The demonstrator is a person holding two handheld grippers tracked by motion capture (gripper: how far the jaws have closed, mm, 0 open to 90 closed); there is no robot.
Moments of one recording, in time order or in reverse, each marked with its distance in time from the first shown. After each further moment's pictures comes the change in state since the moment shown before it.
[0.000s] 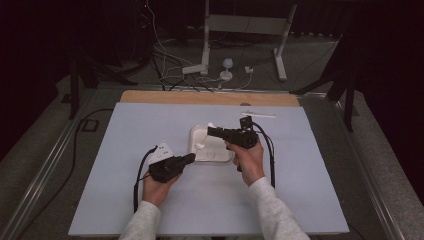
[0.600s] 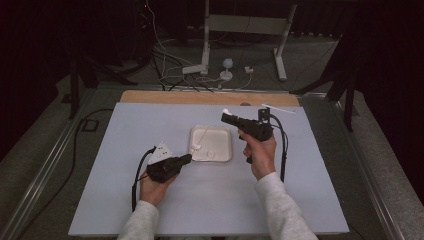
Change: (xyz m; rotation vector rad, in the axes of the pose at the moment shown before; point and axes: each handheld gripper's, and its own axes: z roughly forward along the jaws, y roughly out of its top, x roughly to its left) left arm 0.007 -0.002 -0.003 0.036 0.051 0.001; right arm -0.004 0.024 -0.038 -0.147 -0.021 0.005
